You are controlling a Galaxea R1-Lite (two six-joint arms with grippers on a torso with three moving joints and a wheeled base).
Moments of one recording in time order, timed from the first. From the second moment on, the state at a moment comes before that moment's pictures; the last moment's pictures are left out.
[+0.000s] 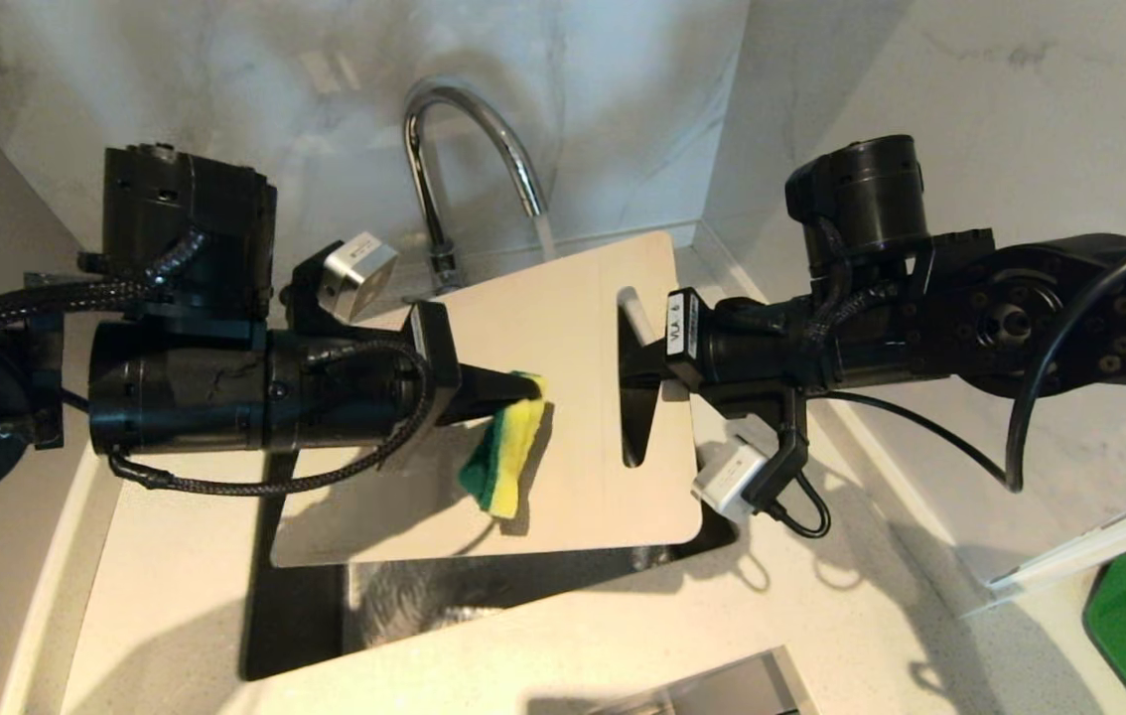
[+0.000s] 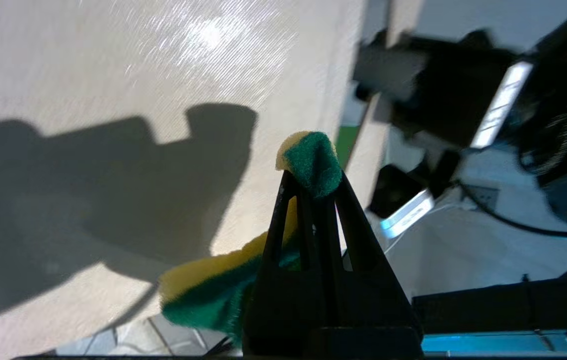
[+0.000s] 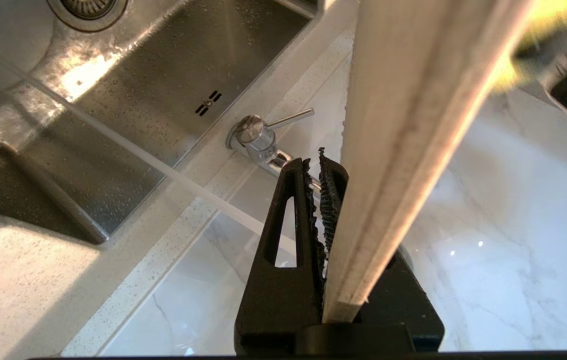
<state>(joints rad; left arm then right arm) -0.73 1.65 -1.25 -0.10 -0.28 -0.85 0.40 1.77 -1.44 0.10 0.61 -2.56</state>
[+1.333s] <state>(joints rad) -0.40 1.68 -0.85 -0.36 -0.33 -0.84 0.40 1.76 -1.43 0.08 0.61 -2.53</state>
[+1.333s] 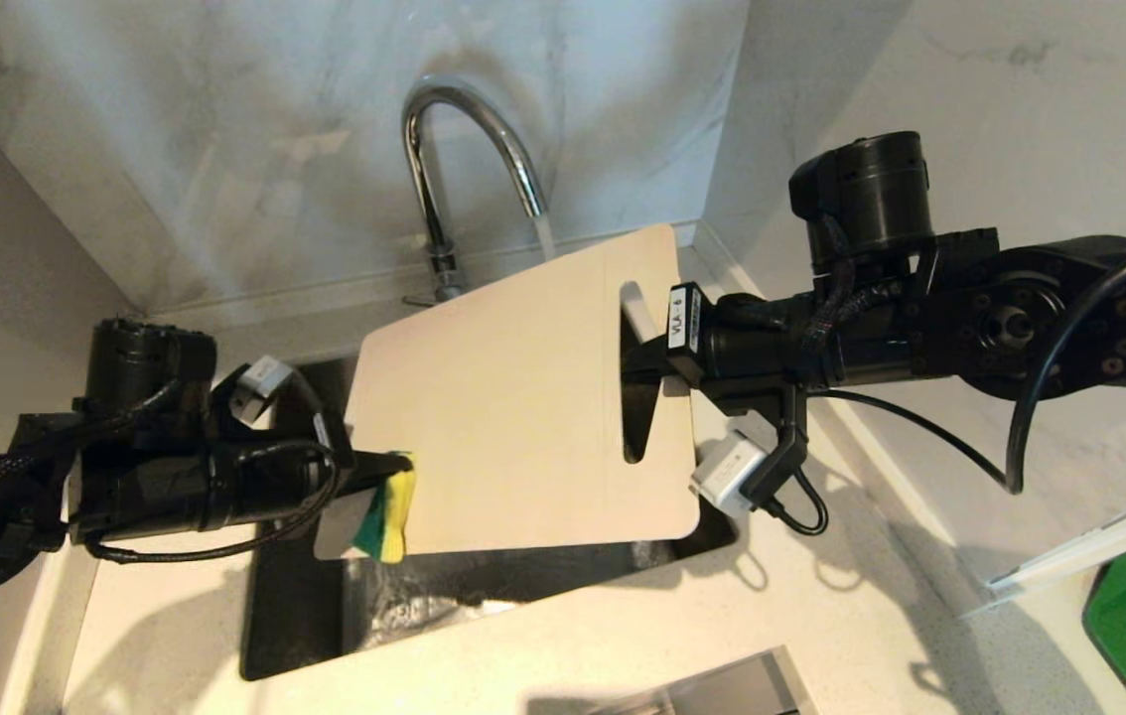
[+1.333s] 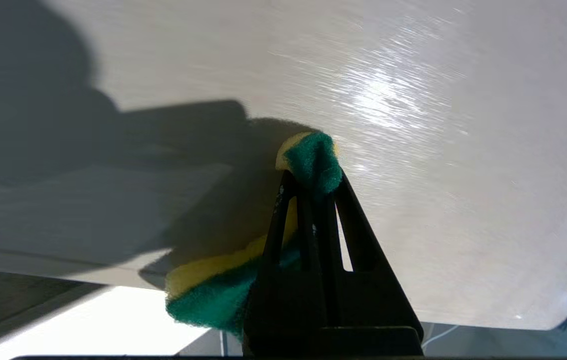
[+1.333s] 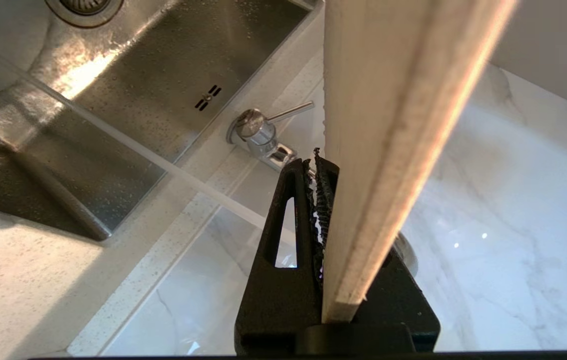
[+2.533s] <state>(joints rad) -0.06 1.57 -0.71 -0.46 -0.57 -0.86 0.40 1.76 -1.42 0.06 0.60 -2.52</state>
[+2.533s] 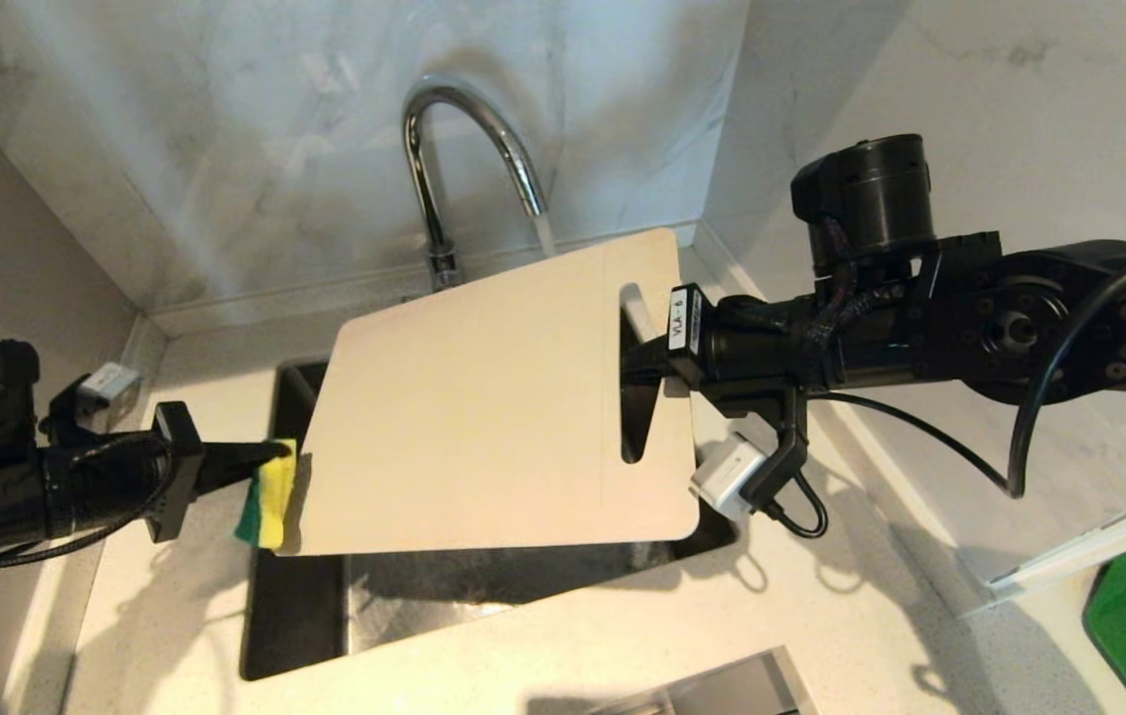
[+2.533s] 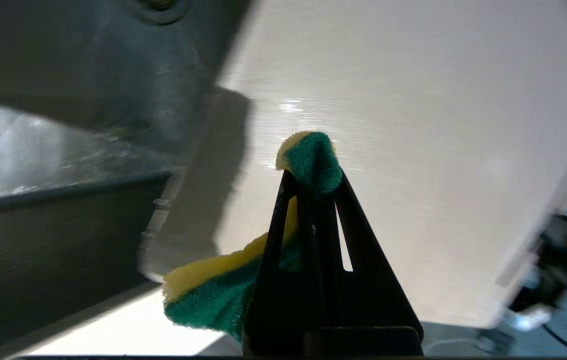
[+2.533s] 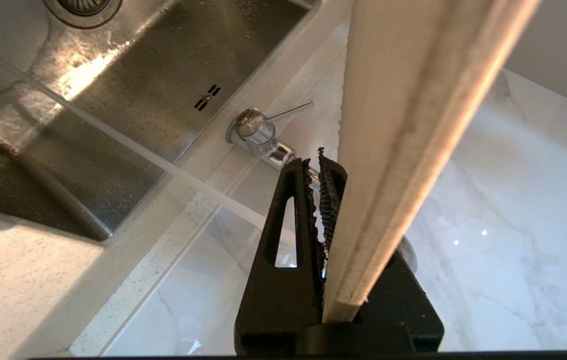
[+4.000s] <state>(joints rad) -0.08 1.51 -1.00 -0.38 -0.62 -0.97 0.40 1.42 -1.33 0.04 0.48 -2.40</state>
